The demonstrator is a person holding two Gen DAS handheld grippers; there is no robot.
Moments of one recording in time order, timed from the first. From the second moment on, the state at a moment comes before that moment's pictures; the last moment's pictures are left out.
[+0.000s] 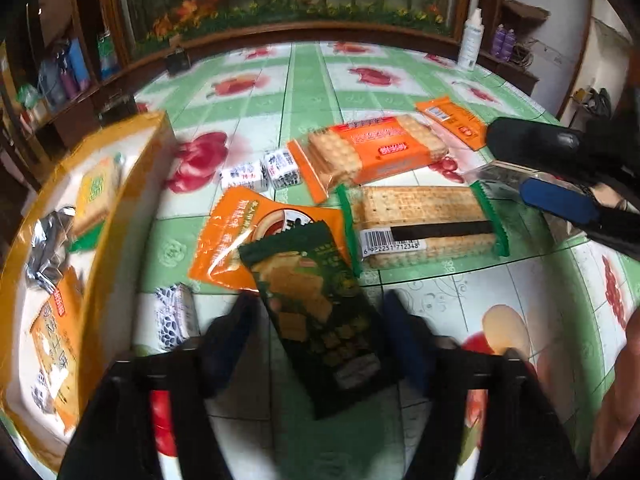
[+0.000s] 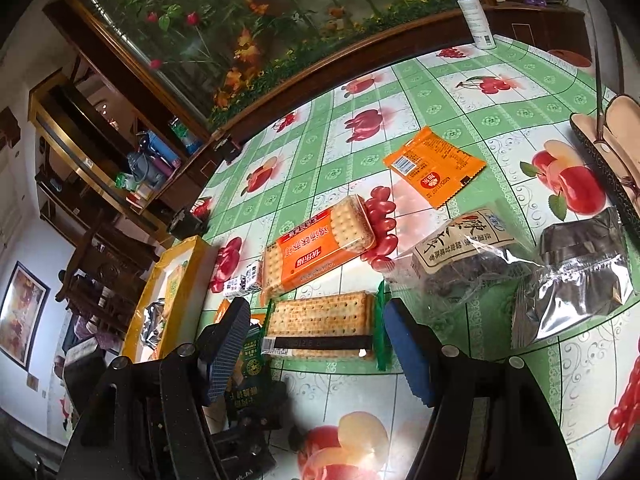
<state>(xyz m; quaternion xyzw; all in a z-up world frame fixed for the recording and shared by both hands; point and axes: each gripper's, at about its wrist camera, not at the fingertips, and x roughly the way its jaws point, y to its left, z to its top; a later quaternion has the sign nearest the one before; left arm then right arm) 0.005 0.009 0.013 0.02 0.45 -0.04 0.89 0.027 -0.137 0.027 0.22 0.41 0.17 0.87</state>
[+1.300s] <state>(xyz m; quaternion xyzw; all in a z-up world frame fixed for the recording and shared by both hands) -0.011 0.033 0.016 -0.01 0.44 -0.08 0.89 0.024 -0.069 -0.004 -0.09 0.48 0.24 0.84</state>
